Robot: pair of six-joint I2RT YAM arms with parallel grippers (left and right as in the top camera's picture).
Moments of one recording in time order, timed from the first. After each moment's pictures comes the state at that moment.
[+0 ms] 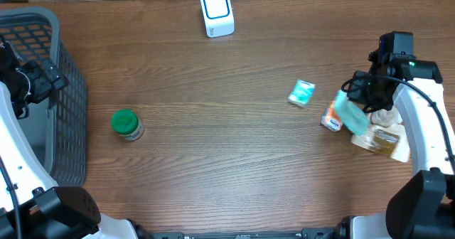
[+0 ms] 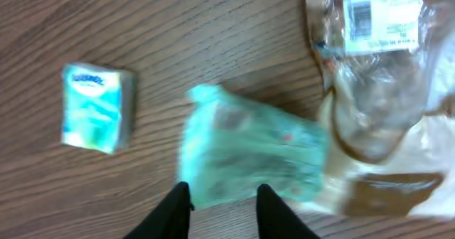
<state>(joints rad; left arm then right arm) 0.53 1.71 1.88 -1.43 0.03 -0.13 -0.14 1.62 1.33 -1.00 -0.02 0.23</state>
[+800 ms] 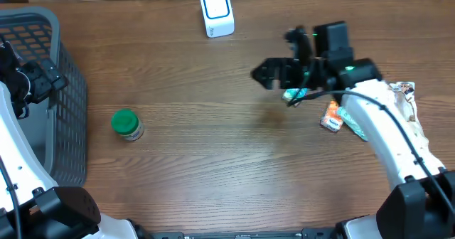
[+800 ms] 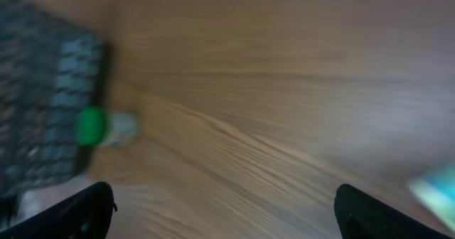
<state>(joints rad) 0.53 1.71 1.88 -1.43 0.03 -0.13 0.26 1.62 1.34 -0.62 -0.58 0.23</state>
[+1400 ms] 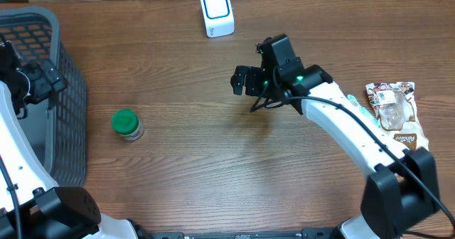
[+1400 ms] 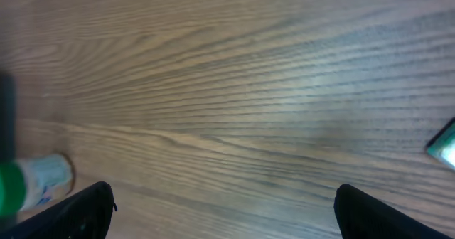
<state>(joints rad) 0.53 1.71 1.88 -1.42 -0.01 -0.06 0.47 1.74 1.34 -0.60 -0.14 0.56</state>
